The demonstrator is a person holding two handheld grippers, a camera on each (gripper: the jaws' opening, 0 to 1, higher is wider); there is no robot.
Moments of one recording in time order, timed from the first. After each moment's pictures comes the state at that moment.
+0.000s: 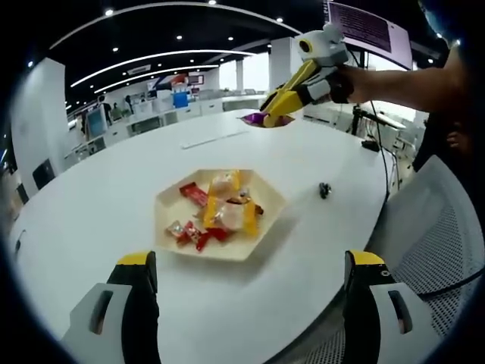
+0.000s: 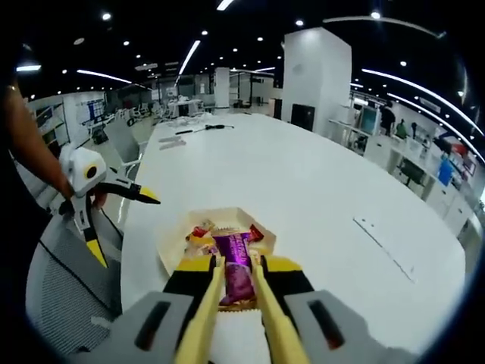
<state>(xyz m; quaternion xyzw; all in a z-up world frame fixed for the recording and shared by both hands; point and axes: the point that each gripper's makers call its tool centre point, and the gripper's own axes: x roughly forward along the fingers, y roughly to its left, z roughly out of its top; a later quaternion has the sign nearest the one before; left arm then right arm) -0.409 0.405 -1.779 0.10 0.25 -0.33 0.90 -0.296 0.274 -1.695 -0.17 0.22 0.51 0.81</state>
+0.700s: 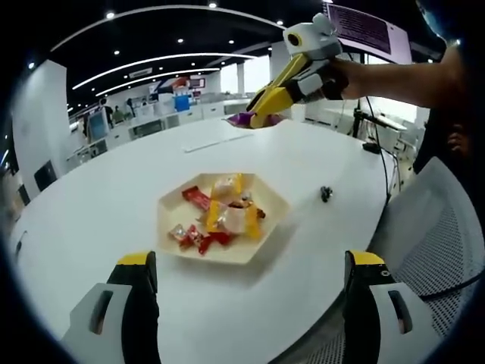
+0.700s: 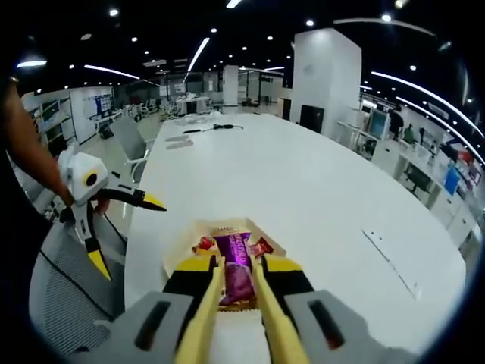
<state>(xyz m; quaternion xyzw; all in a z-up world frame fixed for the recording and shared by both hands) -0.406 0.406 -1.774 0.10 0.24 -0.33 0.91 -0.294 0.310 -1.688 -0.19 0.22 0.53 0.80</state>
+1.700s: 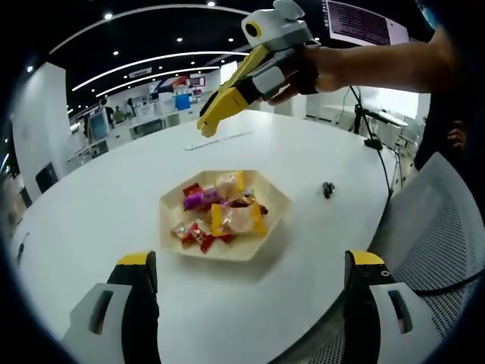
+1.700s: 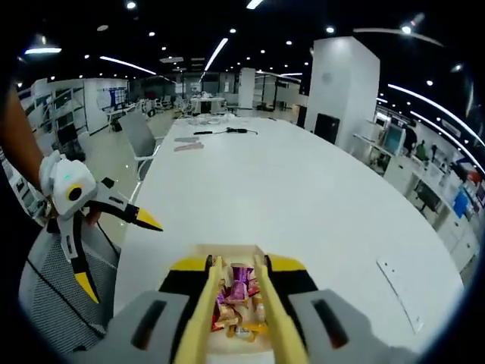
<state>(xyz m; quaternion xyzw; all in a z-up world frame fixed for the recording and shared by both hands) -0.407 0.408 -1.778 0.11 0.25 -0.33 0.91 -0.279 0.362 -1.688 -0.21 0.19 0.56 0.78</state>
